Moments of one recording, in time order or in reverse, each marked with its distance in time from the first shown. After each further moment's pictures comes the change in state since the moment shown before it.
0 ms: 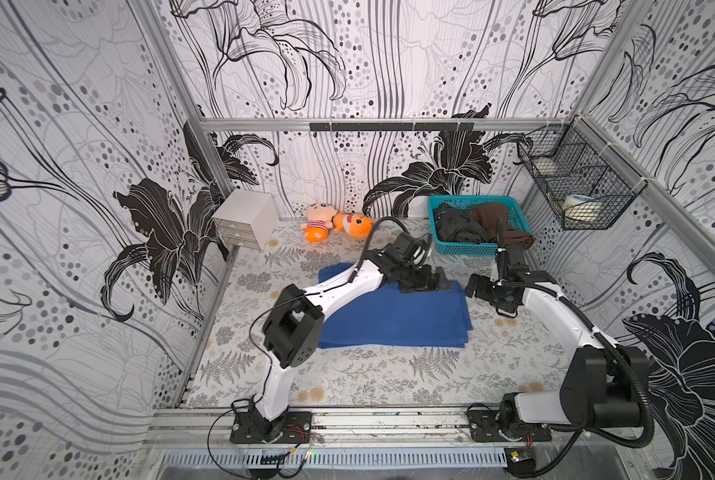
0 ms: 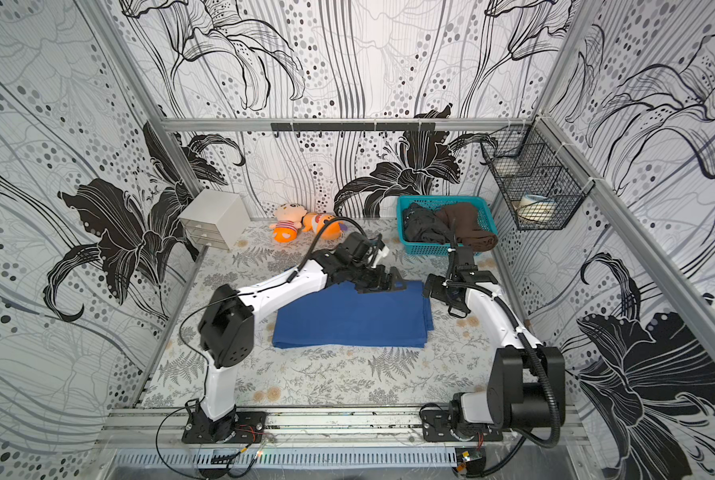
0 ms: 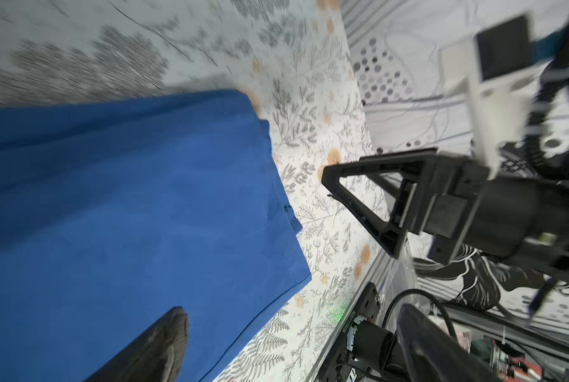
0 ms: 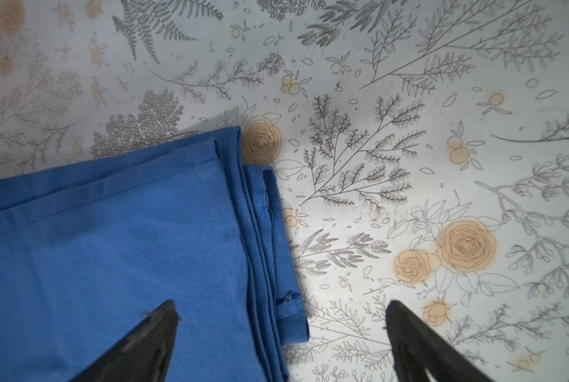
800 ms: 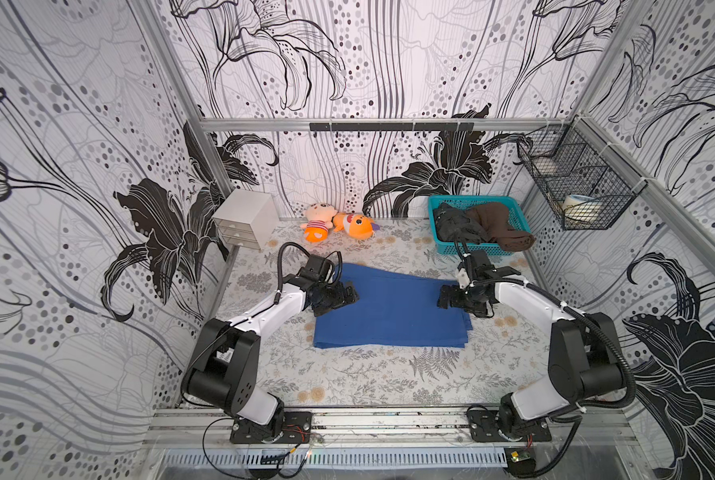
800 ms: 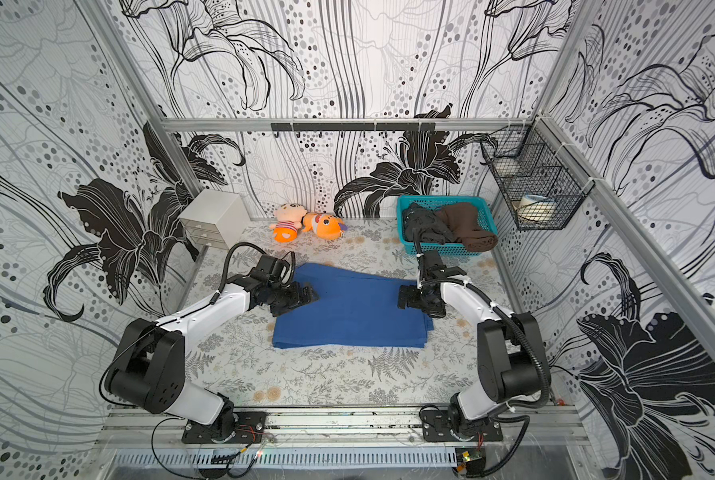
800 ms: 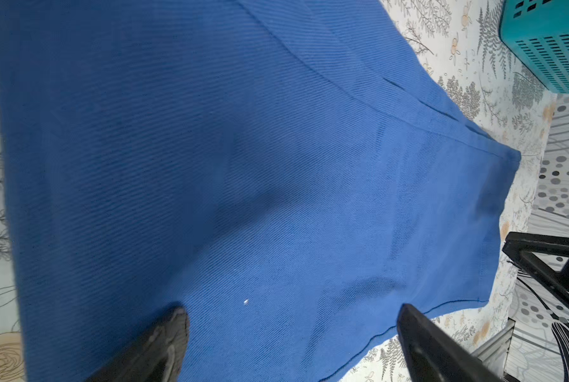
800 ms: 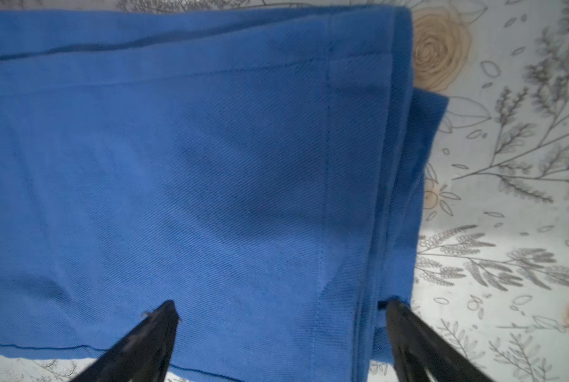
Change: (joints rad) left arm 0.347 -0.423 -0.673 -0.019 -0.185 0.045; right arm 0.194 0.168 0.026 0.001 -0.094 -0.056
